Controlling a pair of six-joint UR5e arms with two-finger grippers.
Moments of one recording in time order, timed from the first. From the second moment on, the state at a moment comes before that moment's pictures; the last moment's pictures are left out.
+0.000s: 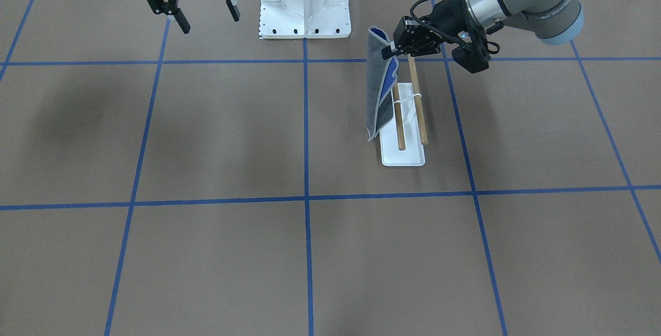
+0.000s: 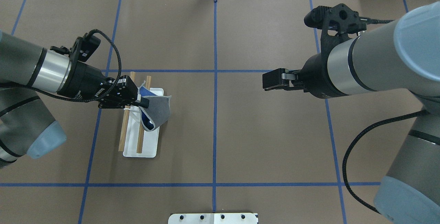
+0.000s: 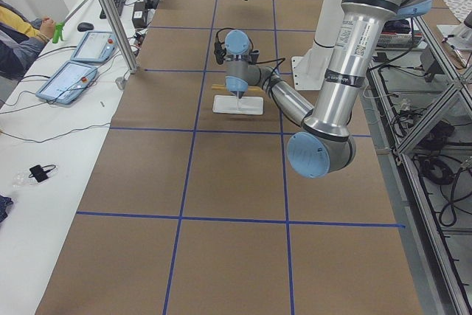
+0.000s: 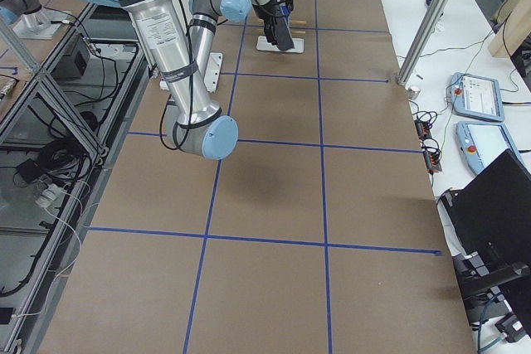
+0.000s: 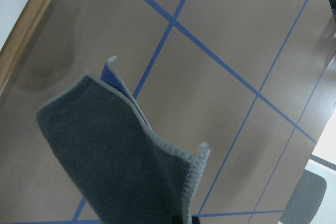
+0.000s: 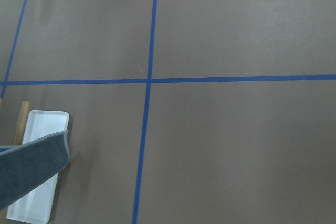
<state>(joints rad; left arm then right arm) -0.77 -1.84 -1.84 -2.60 -2.41 -1.65 0.65 -1.10 2.35 -1.82 1.86 1.16</state>
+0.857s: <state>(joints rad) -0.92 -1.74 -1.75 -2.69 -2.44 -1.45 0.84 -1.29 2.34 -1.82 1.95 0.90</state>
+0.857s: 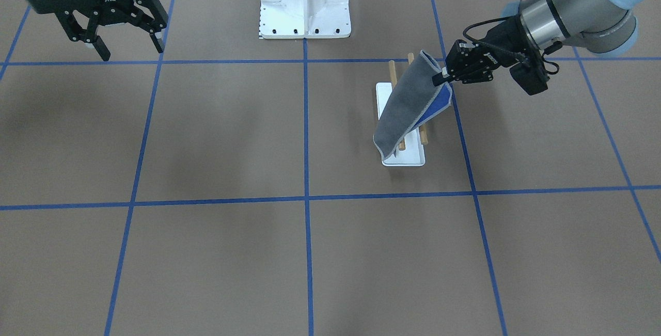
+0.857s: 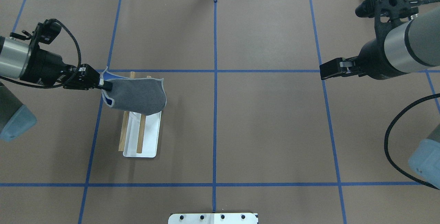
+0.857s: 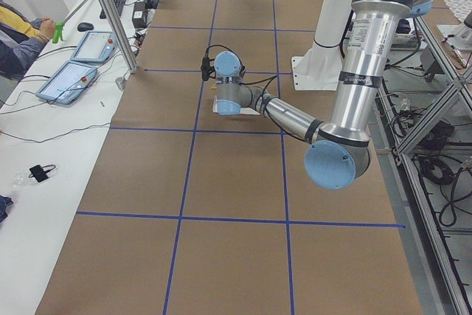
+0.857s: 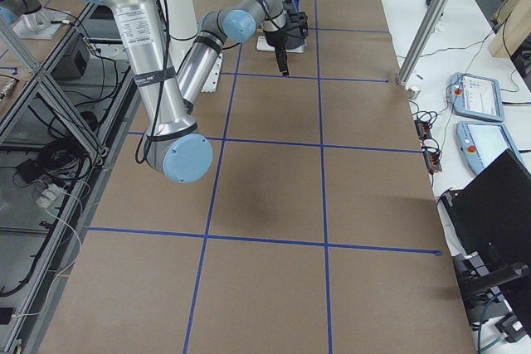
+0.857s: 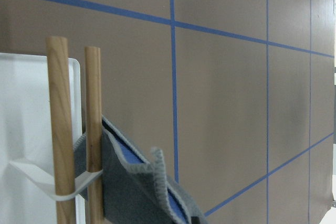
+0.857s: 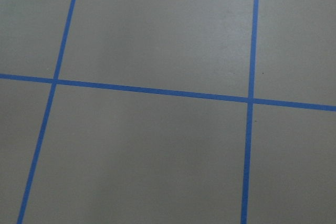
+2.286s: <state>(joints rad) -0.93 -1.67 -1.68 -2.78 -2.38 -1.40 1.11 -1.52 2.25 -1.81 2.14 0.57</state>
